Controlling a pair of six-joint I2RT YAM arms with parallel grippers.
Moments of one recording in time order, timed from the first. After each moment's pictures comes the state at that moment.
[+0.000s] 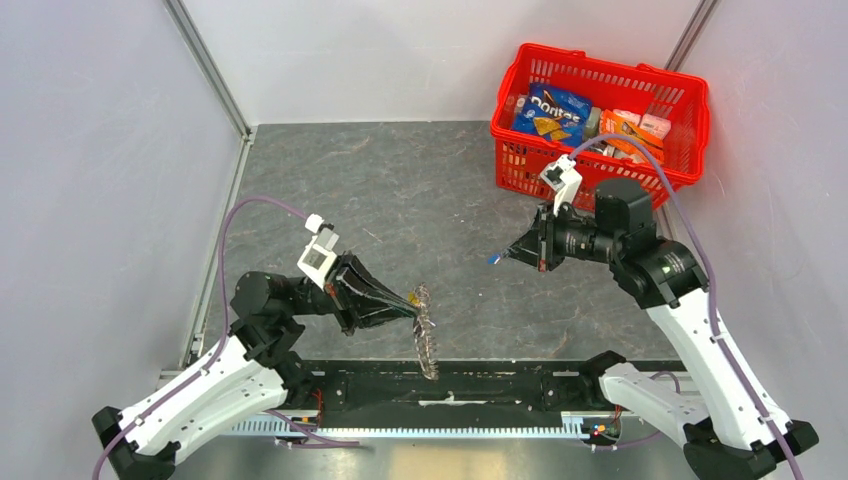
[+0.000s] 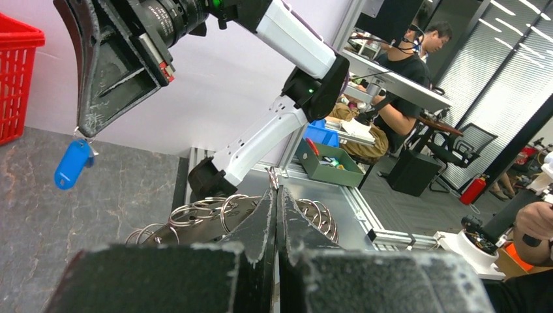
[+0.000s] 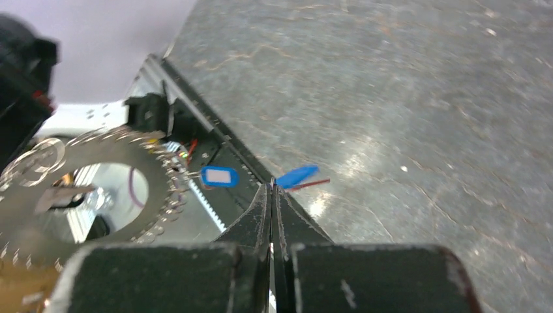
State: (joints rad) left arm -0.81 0.60 0.58 0.51 0.77 -0.74; right arm 0.43 0.91 1.18 -0.78 -0.53 0.33
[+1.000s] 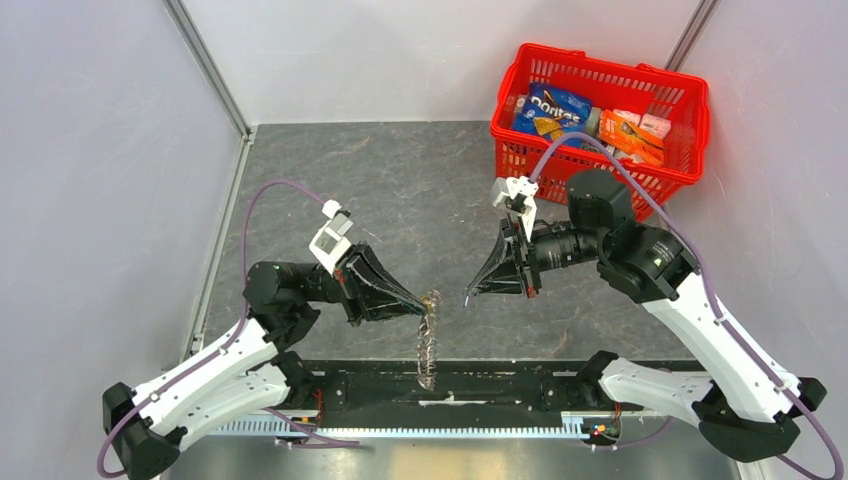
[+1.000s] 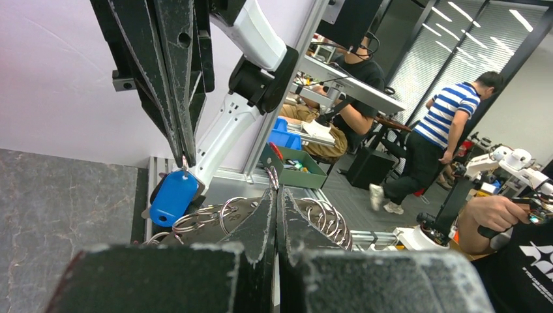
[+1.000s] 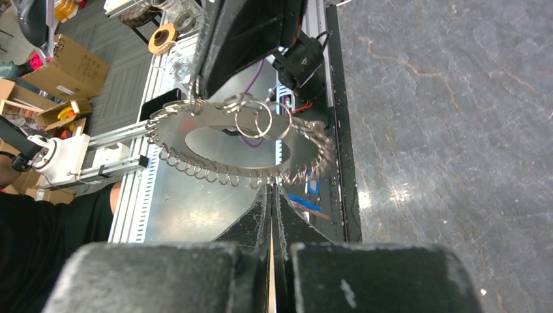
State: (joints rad) left arm -0.81 0.75 0.62 0.75 0.86 -0.91; right arm 0.72 1.02 1.36 -0.73 -0.92 0.10
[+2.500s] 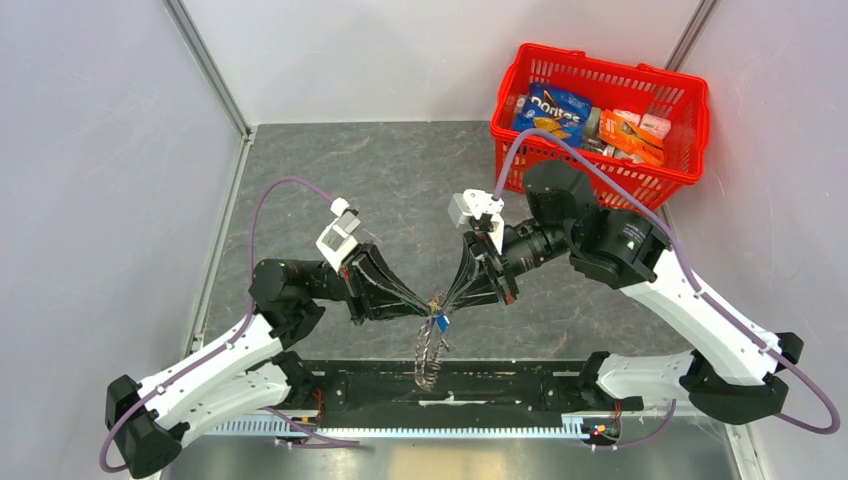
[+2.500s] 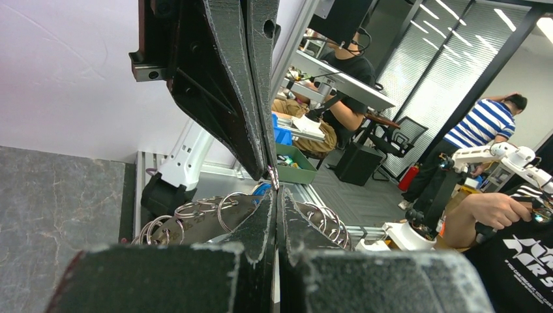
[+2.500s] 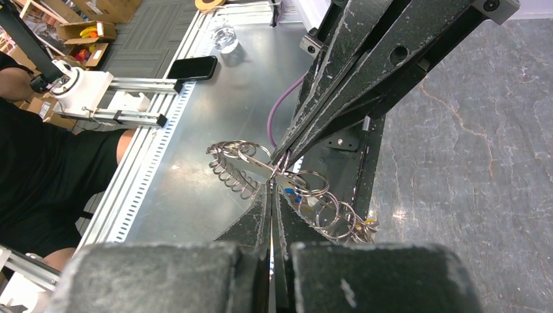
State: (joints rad) left arm -0.82 0.80 0.62 0.81 0.89 -0.95; right arm 0.92 1.19 1.58 -0.79 -0.97 -0.08
